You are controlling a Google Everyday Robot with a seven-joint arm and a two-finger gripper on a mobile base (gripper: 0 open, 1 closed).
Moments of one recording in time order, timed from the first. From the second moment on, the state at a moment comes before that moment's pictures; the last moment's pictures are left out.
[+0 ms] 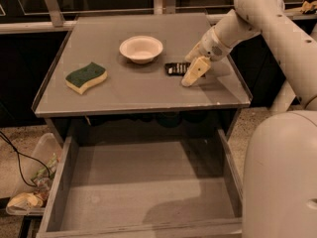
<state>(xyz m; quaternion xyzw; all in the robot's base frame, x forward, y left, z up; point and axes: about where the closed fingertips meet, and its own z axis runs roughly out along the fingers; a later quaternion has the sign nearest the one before) 0.719 -0.125 0.828 -0.59 0.74 0.16 0.27</state>
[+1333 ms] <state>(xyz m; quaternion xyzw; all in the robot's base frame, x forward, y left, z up) 0.719 -0.125 0.833 -0.59 0.74 0.16 0.27</state>
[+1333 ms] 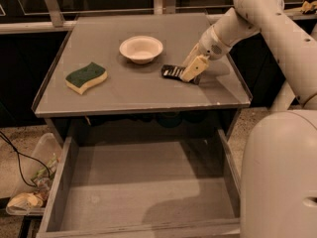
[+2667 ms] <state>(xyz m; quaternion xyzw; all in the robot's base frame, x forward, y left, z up) 0.619 -0.151 0.857 -0.59 0.75 0.10 0.27</state>
